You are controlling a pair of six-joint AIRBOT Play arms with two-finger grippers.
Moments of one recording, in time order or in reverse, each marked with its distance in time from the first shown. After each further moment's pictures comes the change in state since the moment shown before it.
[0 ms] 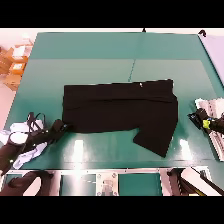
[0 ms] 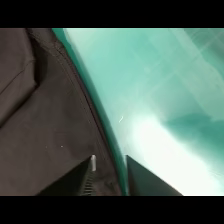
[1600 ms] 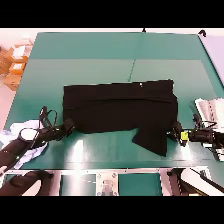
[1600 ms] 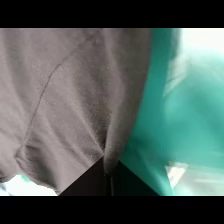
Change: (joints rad) left arm -0.203 -0.048 0.069 -0.079 0.017 0.098; right arm 0.142 -0.066 -0.181 -0.072 0.217 0.105
